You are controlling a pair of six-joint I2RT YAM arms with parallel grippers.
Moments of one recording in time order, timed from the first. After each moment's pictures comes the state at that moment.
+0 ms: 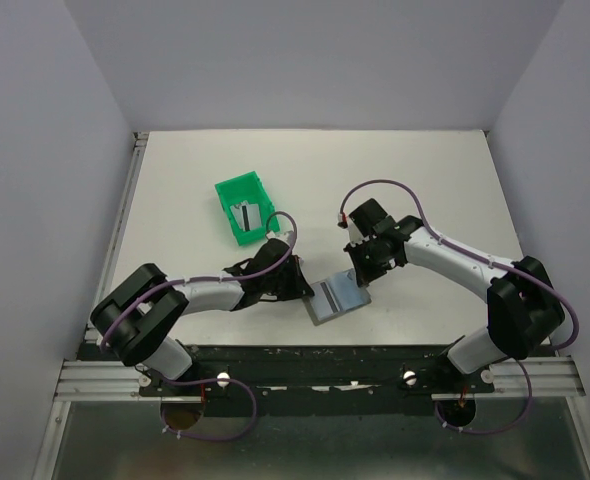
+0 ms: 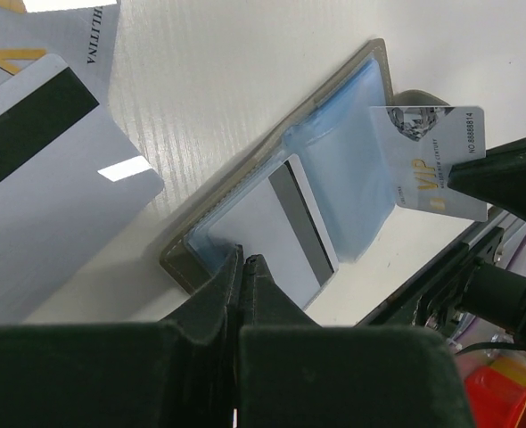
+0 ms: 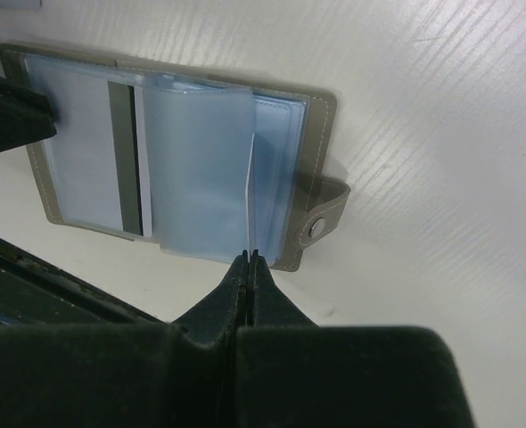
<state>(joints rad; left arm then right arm) -0.79 1.51 0.58 0.20 0.19 -0.92 0.63 1.52 1.01 -0.73 -0.11 0.13</state>
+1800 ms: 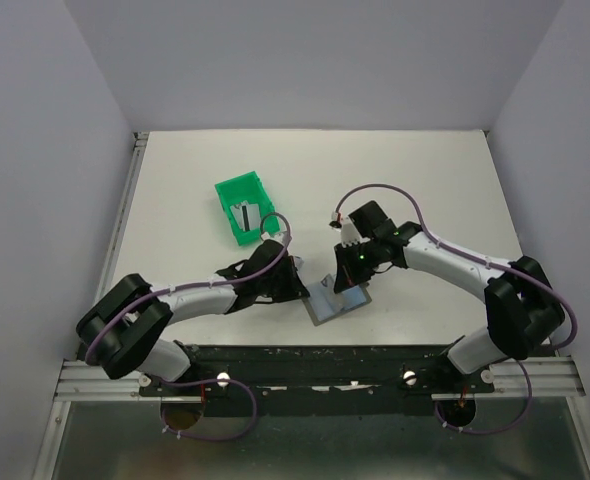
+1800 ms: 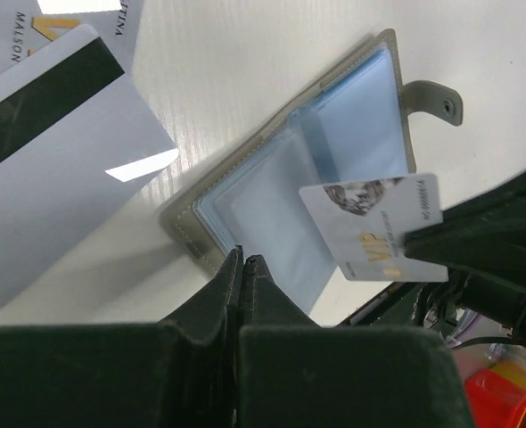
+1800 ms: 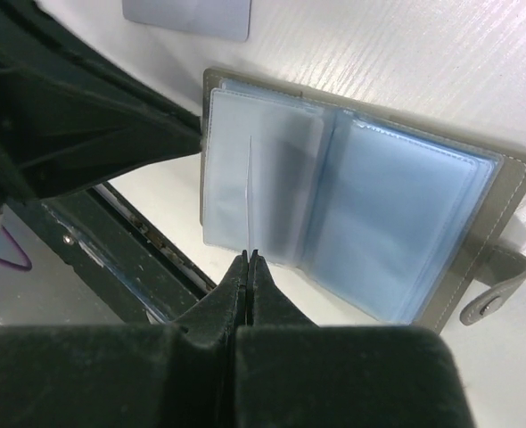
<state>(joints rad) -0.80 1.45 0.56 0.14 0.17 -0.93 0.63 1.51 0.95 -0.55 -0.44 0.25</state>
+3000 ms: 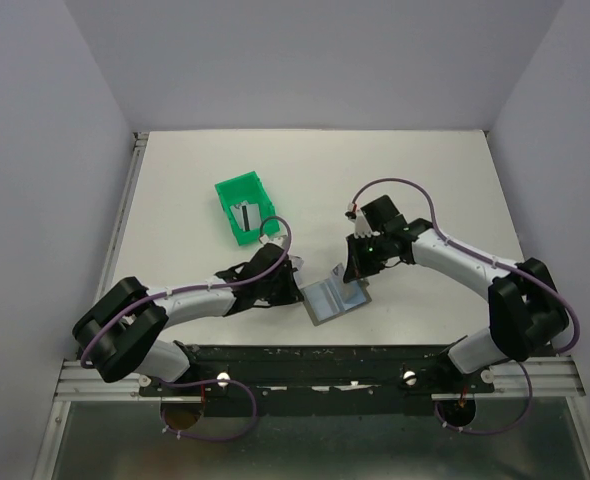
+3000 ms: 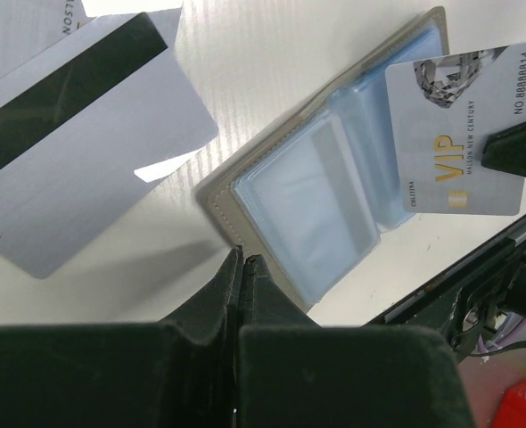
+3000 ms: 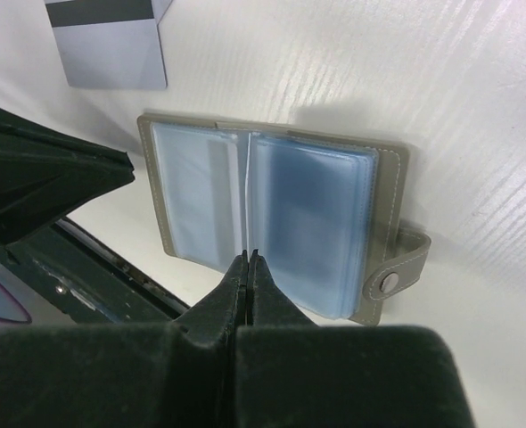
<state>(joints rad) -0.82 1.39 0.56 0.04 0.11 -0.88 0.55 1.50 0.94 -0.53 -0.35 0.32</state>
